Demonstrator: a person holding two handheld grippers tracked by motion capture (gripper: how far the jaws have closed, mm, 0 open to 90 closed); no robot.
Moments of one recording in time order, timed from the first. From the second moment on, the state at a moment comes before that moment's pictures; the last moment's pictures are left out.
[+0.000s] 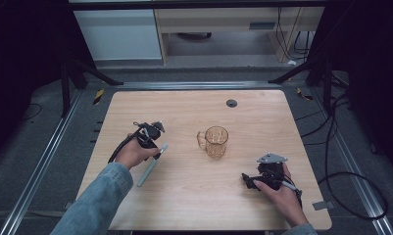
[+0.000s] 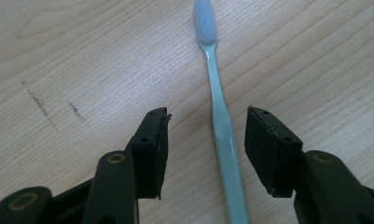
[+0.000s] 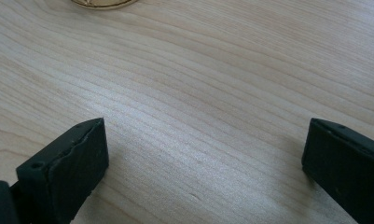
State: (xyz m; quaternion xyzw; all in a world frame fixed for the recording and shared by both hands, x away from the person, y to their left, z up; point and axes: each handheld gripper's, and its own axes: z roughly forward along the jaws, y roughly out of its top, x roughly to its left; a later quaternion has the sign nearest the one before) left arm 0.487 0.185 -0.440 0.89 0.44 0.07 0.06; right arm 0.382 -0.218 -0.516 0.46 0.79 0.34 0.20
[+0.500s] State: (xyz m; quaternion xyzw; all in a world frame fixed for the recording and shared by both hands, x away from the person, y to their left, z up) left arm 0.495 0.173 -0.455 0.90 0.44 0.05 0.03; right arm 0.381 -0.218 -0.515 0.47 0.79 0.34 0.20
